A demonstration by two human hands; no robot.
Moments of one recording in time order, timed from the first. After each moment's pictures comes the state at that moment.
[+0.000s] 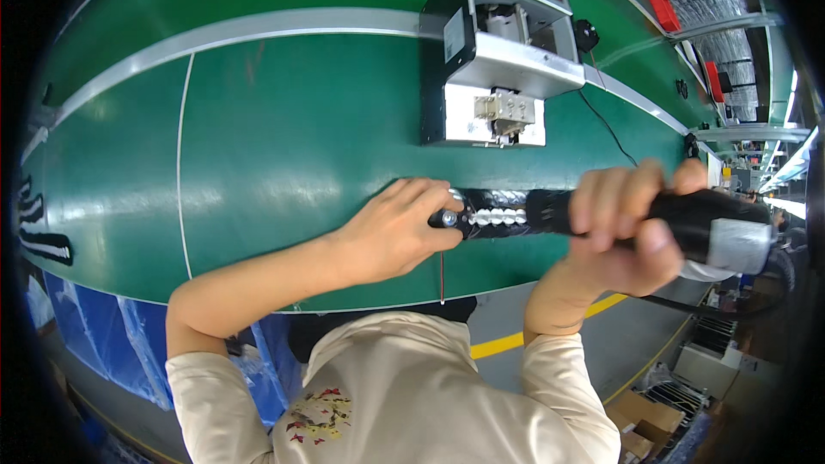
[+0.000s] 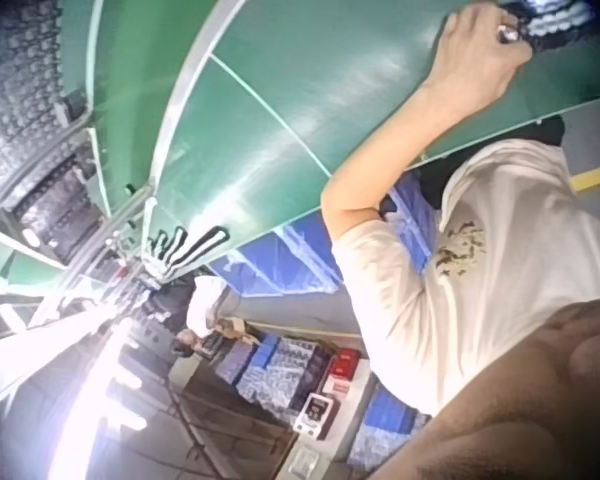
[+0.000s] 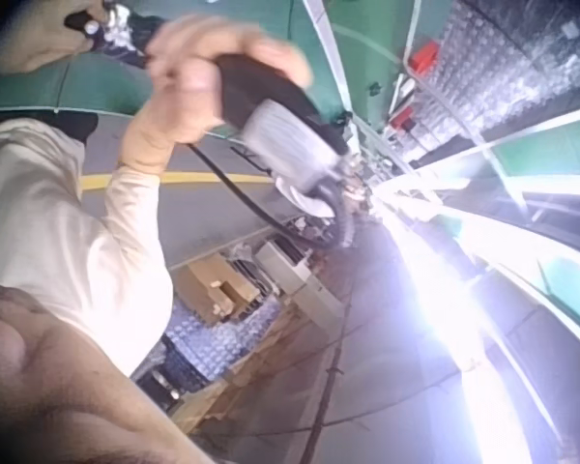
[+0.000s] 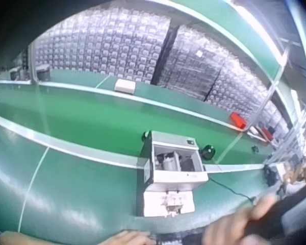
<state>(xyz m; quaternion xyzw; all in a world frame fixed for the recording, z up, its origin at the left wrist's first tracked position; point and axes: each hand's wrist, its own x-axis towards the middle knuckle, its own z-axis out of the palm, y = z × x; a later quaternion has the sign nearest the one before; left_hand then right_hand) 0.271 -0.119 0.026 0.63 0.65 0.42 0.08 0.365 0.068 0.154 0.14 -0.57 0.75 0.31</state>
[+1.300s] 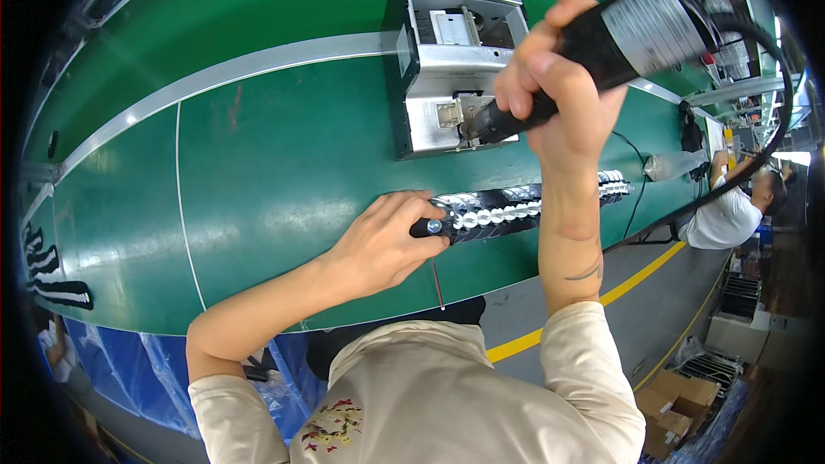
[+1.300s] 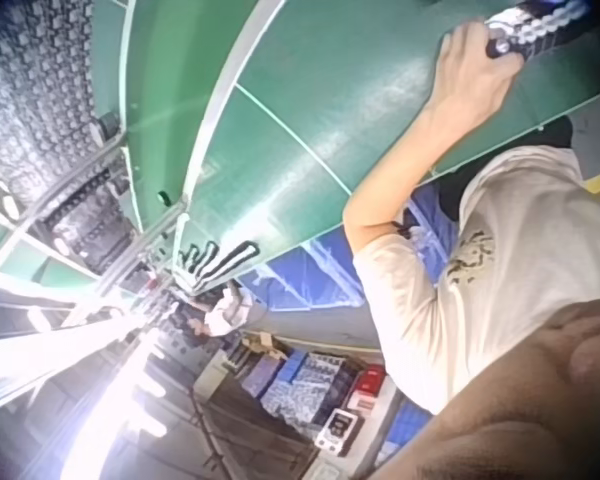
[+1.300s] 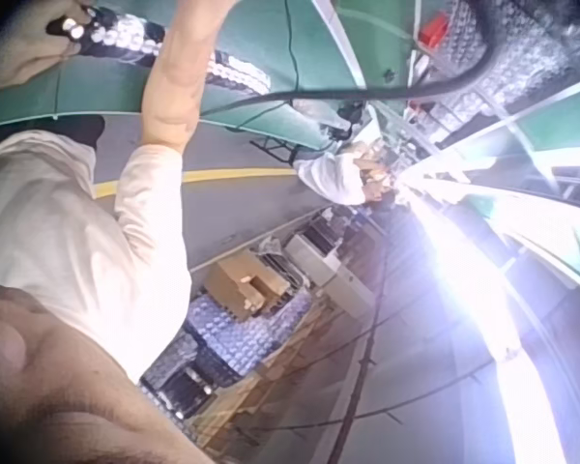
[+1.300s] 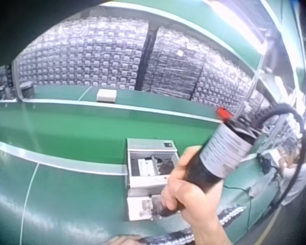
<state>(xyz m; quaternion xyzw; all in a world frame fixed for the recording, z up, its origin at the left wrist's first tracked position) 0.272 -0.114 0.032 0.64 0.65 0.40 0.07 0.291 0.087 0.154 0.02 -0.67 0.66 0.34</state>
